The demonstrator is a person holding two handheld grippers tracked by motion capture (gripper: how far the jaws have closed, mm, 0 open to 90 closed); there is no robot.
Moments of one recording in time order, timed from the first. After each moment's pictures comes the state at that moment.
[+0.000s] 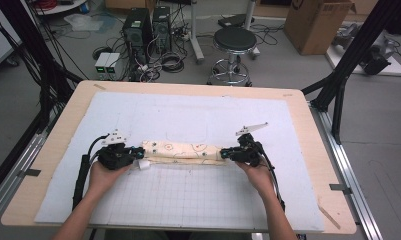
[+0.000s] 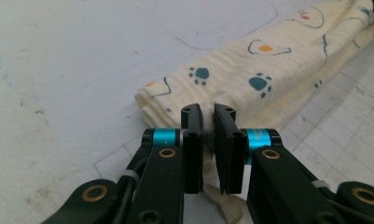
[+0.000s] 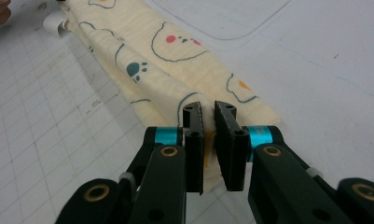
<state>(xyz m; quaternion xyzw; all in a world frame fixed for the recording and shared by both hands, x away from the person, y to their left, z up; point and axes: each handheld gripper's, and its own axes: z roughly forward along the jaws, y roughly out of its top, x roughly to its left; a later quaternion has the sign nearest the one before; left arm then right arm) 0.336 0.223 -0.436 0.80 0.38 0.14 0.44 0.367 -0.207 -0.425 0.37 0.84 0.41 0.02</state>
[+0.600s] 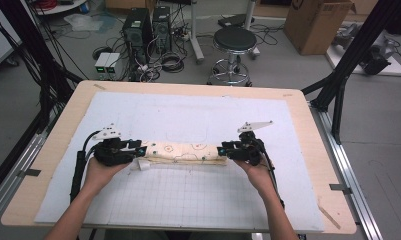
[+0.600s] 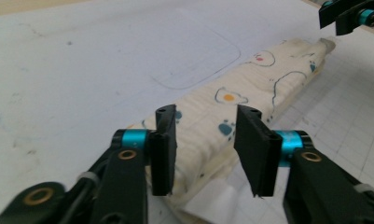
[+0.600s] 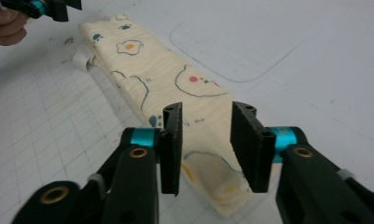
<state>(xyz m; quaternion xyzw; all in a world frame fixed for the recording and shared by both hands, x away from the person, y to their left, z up) 0.338 0.217 -0.406 0.79 0.35 0.11 0.49 0.357 -0.201 -0.401 0.36 0.82 0.45 0.04</state>
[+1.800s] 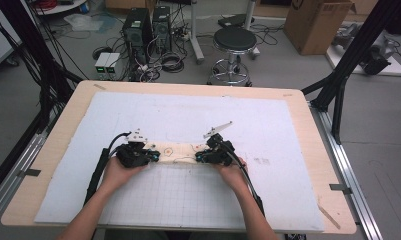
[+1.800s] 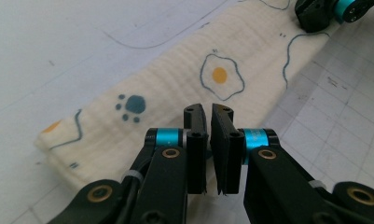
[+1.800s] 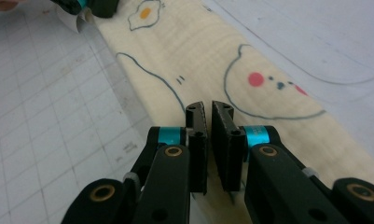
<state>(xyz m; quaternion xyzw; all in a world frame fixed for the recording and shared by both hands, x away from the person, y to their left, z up) 0.352 0.181 -0.435 0.84 0.34 0.09 0.41 0.372 -0.127 -0.431 0.32 0.87 0.37 0.01</state>
